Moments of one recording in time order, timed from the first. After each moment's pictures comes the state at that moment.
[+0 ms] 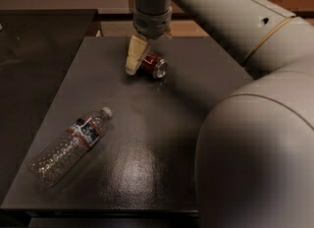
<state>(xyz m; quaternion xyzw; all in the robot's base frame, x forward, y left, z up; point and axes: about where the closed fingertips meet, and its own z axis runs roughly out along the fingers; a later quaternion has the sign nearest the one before) 0.657 0.007 0.884 -0.46 0.88 -0.01 0.08</state>
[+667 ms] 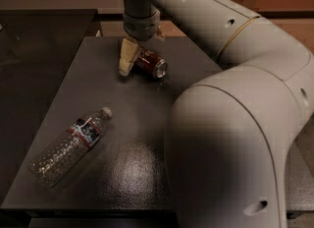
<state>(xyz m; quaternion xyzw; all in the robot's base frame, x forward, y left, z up) 0.676 0.026 0.866 -0.45 0.89 -0.03 0.06</state>
